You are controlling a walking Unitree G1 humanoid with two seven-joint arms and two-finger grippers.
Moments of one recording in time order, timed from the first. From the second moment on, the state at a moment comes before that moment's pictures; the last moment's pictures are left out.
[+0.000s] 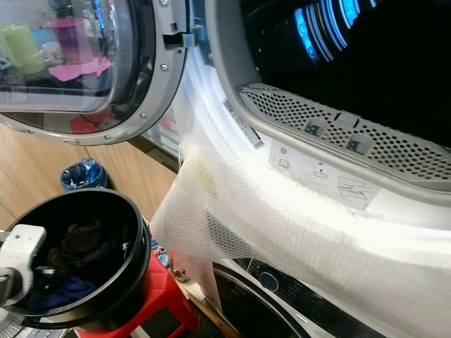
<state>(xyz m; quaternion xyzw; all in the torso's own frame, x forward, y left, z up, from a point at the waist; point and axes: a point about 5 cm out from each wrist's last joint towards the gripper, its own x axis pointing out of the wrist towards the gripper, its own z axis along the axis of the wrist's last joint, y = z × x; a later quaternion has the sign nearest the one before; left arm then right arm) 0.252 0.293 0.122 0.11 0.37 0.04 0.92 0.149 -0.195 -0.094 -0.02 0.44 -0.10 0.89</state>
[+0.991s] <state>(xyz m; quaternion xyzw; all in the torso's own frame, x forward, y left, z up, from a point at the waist) 0.247 0.269 0.093 0.13 0.41 -0.05 0.90 0.155 -0.191 -0.092 -0.07 0.43 -0.06 0.90</state>
